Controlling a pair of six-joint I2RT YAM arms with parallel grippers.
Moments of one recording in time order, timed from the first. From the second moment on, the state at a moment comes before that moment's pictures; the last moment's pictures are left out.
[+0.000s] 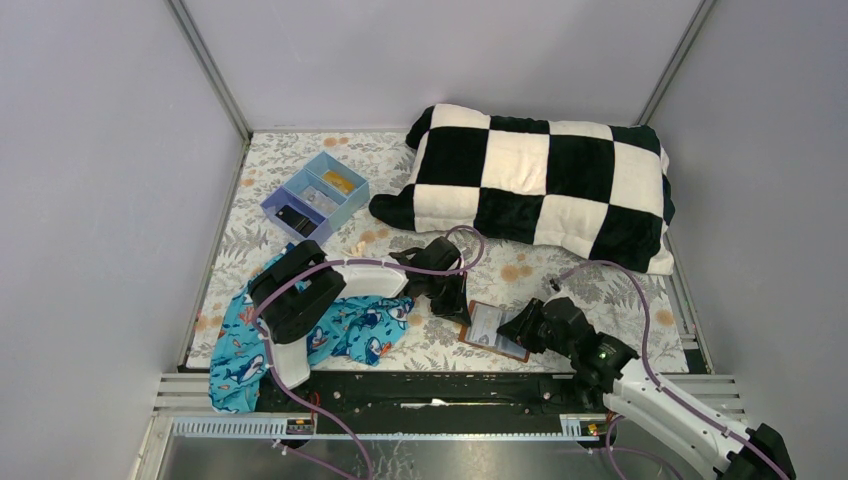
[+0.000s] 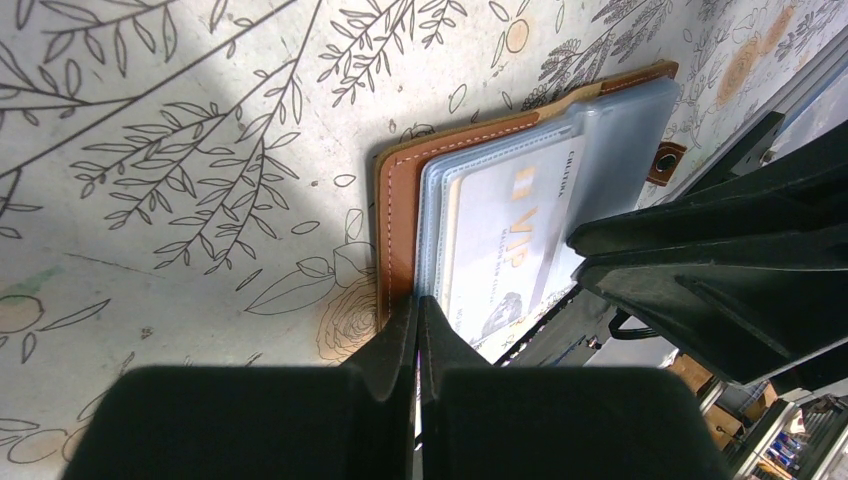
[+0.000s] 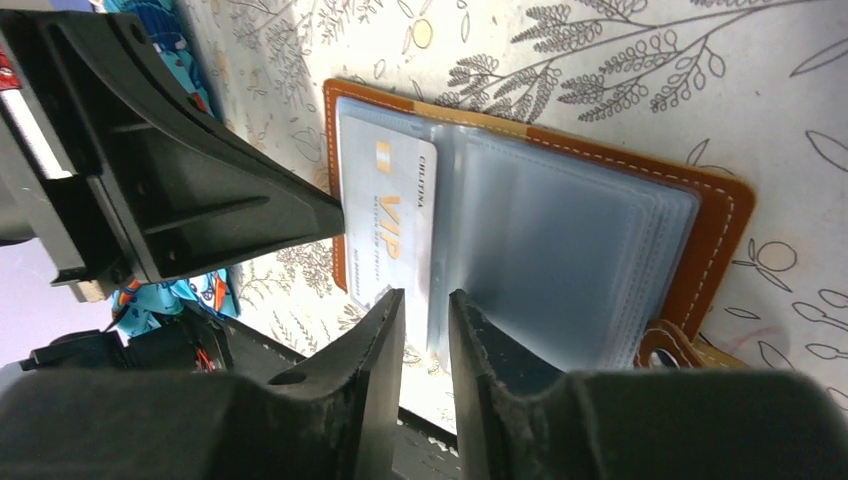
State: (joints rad) left arm -0.91 1.84 0.97 -0.11 0.43 -0.82; right arm 0.72 0.46 0.09 -0.34 -0.01 1.14
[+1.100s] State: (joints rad) left arm -0.91 1.84 0.97 -0.11 0.43 -0.82; right arm 0.72 0.46 0.05 -0.20 -0.06 1.21
